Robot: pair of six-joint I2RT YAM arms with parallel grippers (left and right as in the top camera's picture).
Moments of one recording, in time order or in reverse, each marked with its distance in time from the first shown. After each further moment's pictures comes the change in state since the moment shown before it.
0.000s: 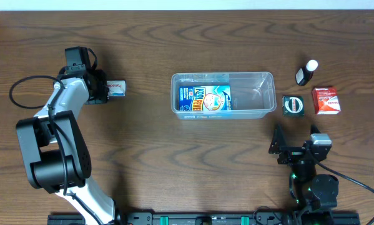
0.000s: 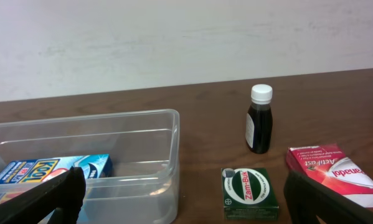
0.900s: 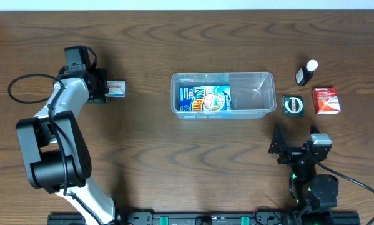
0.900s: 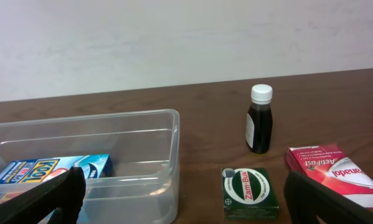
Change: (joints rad) left arm -0.004 0.000 0.000 0.038 0.000 0.108; right arm 0.000 0.000 0.000 0.000 0.000 0.000
